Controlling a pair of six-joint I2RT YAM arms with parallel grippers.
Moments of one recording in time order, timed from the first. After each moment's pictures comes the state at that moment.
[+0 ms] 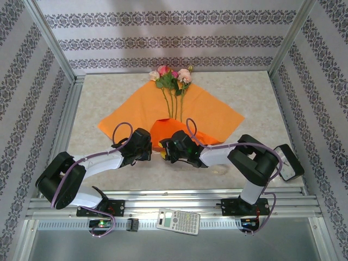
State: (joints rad) left arm -0.62 1.40 0.59 -0.07 -0.08 -2.07; right arm 0.87 1.75 0.72 0.40 -0.14 2.03
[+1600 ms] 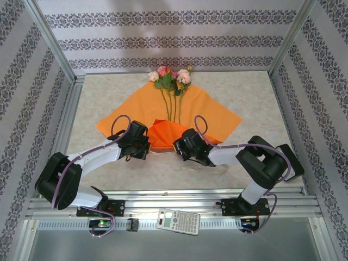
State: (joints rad) left arm -0.53 1.39 0.72 -0.35 0.08 -1.83; right arm 0.77 1.65 0.63 0.32 -0.06 1.80
